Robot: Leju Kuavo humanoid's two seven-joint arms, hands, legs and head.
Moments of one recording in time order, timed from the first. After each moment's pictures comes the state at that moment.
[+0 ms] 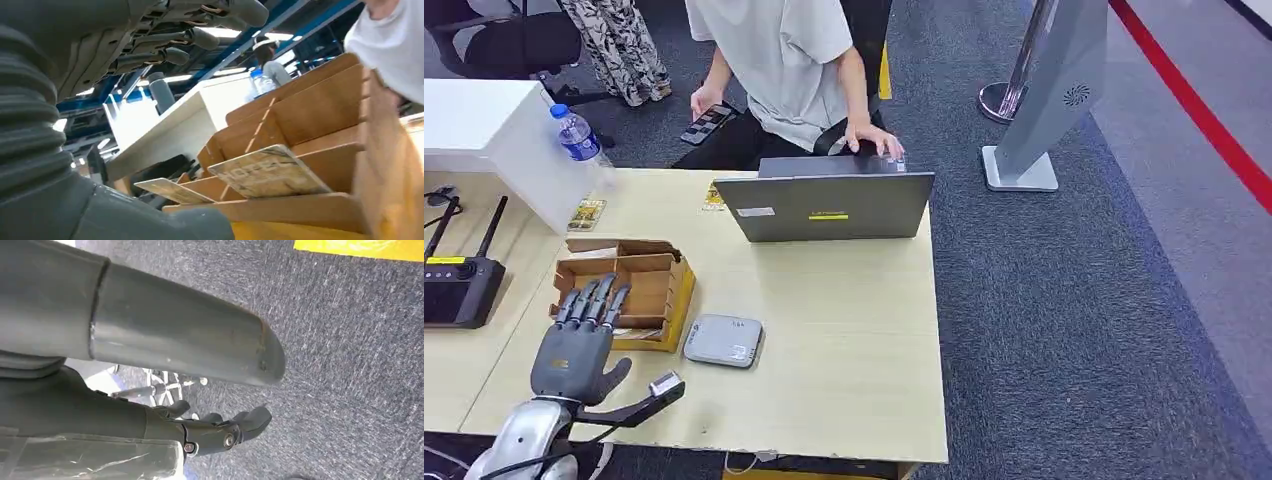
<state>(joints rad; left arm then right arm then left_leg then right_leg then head) 0.06 0.31 -0.15 -1.53 -1.37 0.29 0.02 0.01 0.02 -0.57 -0.24 1.11 -0.27 0.15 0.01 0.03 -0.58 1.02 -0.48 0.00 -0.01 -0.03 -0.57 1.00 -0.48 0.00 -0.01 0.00</state>
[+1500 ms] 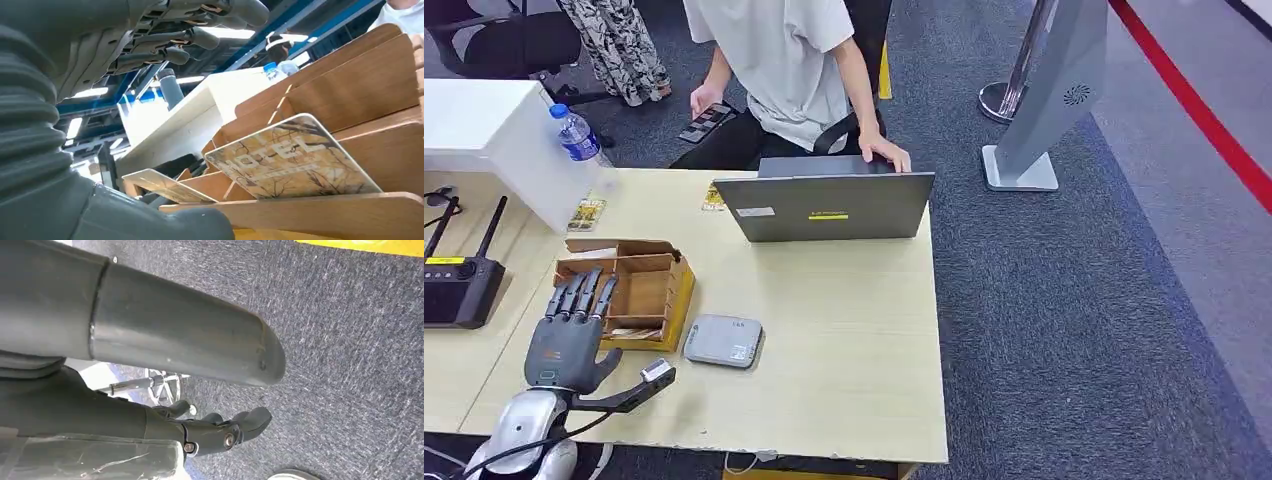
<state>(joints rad) -0.01 0.27 -0.07 -1.38 -1.38 0.39 -0.06 0.01 0.04 -0.66 -0.26 1.23 -0.26 0.12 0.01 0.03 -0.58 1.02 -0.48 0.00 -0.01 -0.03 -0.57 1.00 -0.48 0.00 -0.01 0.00</state>
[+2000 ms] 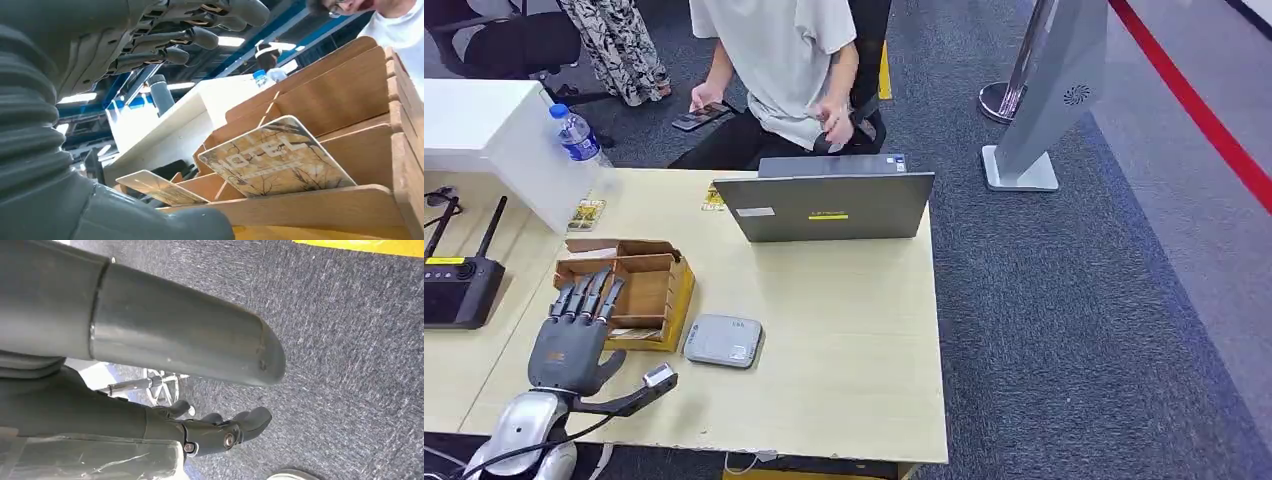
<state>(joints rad) -0.01 0.28 -0.09 -1.37 -1.38 0.41 -0.10 0.01 0.04 -0.69 -0.27 1.25 -0.25 0.11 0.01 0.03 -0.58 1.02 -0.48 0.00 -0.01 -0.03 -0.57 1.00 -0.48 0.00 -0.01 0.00</state>
